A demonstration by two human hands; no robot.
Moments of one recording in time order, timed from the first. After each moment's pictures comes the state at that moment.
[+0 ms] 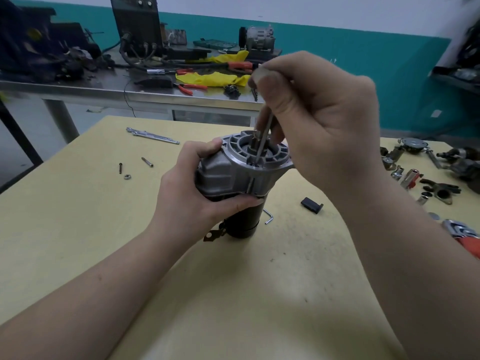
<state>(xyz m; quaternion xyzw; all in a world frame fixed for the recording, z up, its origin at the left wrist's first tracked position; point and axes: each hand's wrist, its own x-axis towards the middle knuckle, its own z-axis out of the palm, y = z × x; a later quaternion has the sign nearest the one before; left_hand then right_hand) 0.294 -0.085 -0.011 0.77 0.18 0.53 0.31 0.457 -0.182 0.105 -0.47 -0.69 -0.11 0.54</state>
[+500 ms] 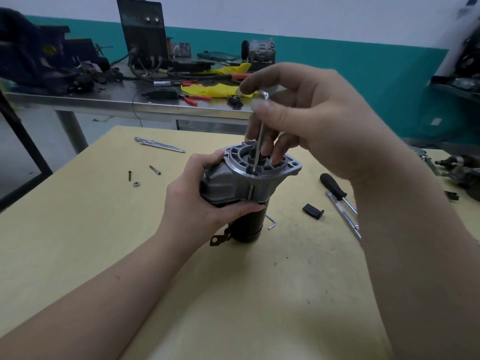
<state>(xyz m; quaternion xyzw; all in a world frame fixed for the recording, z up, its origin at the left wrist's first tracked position) 0.293 -0.084 -0.015 0.76 0.18 0.54 0.31 0.466 -0.183 0.137 -0.51 -0.66 0.25 0.49</state>
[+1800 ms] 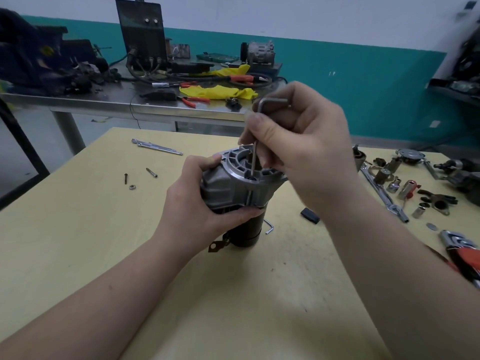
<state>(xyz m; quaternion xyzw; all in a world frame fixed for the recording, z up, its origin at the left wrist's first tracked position) 0.295 -0.084 -0.013 0.78 0.21 0.51 0.30 0.451 -0.178 0.098 -0.45 -0.59 0.18 0.64</state>
